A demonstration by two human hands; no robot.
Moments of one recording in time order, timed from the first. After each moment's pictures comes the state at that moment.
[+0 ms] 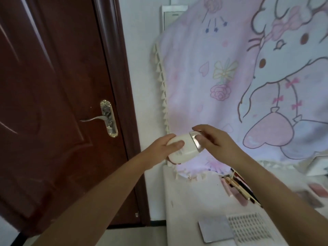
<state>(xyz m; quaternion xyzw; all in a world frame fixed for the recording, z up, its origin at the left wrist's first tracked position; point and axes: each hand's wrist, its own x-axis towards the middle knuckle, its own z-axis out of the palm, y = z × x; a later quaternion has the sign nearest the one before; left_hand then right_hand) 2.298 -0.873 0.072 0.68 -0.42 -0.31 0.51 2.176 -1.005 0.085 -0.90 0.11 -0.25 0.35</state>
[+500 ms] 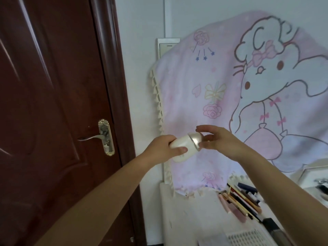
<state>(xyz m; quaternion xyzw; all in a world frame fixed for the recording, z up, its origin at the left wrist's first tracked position) 2.309 -0.893 0.112 0.77 -0.49 -0.12 0.39 2.179 -1.032 0.129 -0.83 0.14 -0.19 0.50</state>
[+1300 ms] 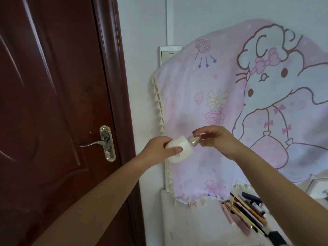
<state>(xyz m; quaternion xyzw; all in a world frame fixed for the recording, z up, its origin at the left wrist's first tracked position) 2.323 -0.894 0.122 0.76 -0.45 -0.14 0.44 2.202 -1.048 0.139 -0.79 0.11 -0.23 0.55</state>
